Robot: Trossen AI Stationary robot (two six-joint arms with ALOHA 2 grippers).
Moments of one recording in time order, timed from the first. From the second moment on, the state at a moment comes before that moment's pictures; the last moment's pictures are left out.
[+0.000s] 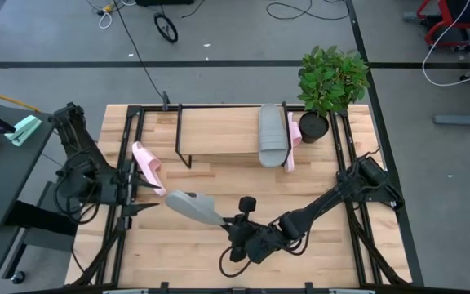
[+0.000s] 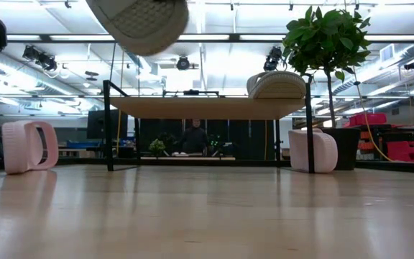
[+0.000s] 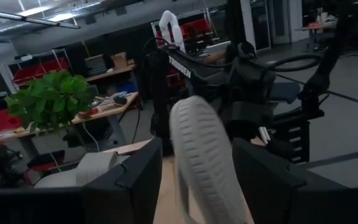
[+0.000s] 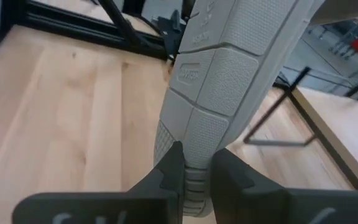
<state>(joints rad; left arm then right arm) -1.04 0.67 0.68 0.11 -1.02 0.27 0.54 1.97 1.47 -0.08 0.80 0.08</state>
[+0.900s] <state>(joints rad) -0.84 0.68 0.68 0.08 -0.75 0.16 0.50 1.97 1.47 0.04 0.70 0.02</state>
